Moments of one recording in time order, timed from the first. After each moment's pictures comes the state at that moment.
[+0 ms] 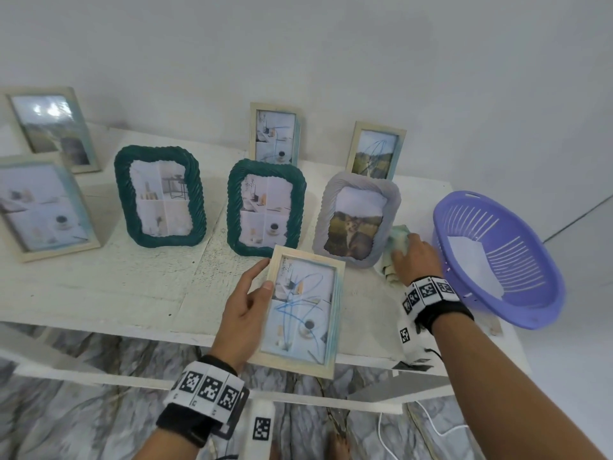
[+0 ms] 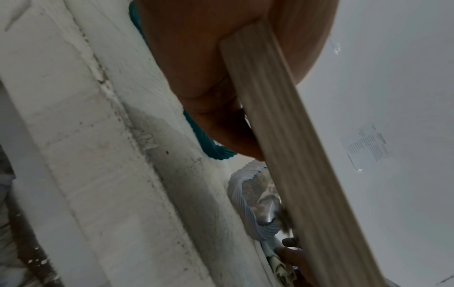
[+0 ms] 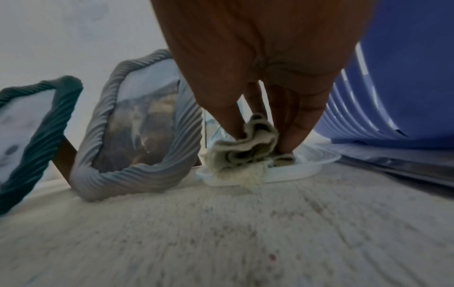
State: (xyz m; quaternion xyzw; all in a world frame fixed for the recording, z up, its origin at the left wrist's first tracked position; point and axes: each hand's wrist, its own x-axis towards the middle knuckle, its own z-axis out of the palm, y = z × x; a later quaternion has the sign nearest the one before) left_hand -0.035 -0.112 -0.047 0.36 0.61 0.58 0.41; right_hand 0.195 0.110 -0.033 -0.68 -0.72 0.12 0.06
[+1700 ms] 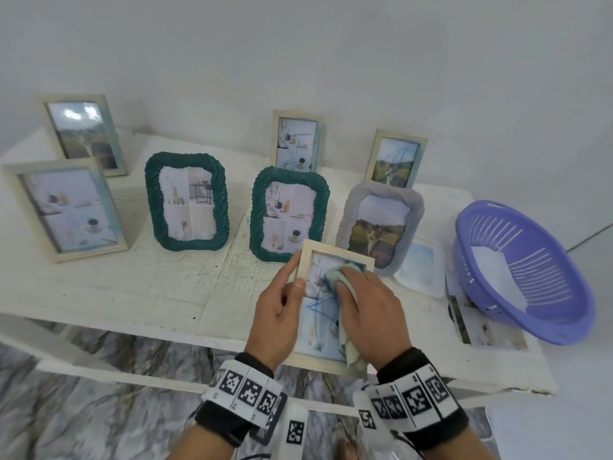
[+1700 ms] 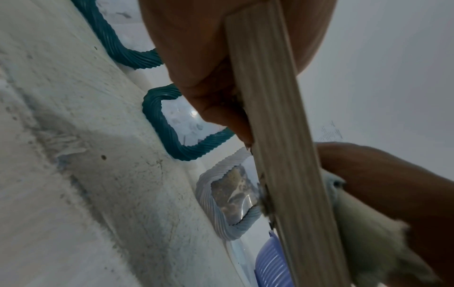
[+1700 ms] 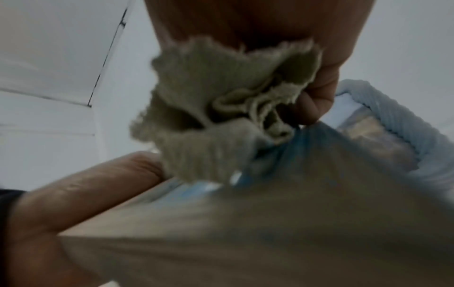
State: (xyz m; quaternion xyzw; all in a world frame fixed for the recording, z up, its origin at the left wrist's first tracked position) left_hand -0.028 -0.102 -0.029 0.42 0.61 0.60 0.30; right_hand 0.111 -0.036 -0.003 -0.44 -0.85 0.13 0.25
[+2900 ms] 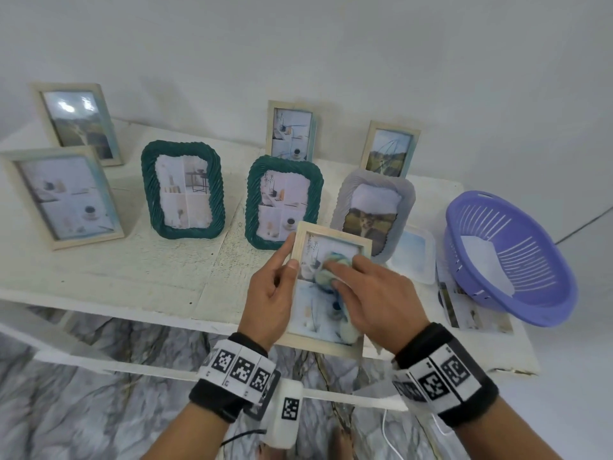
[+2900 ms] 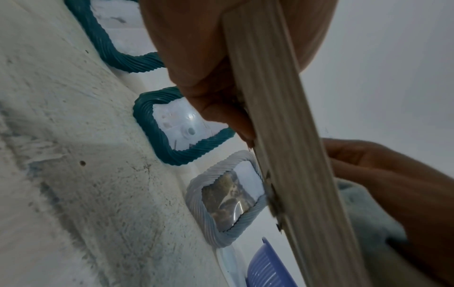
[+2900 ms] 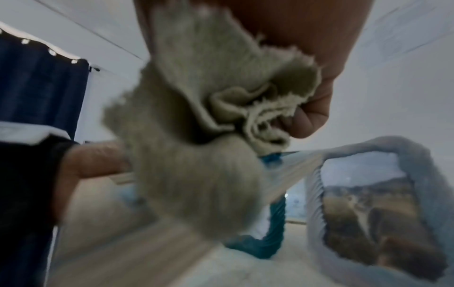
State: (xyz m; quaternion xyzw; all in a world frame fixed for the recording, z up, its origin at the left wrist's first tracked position) left_hand -0.026 -0.108 -0.013 0.42 0.62 0.60 0.29; right_hand 0.136 -0.041 0.038 -0.34 -0.93 0.04 0.14
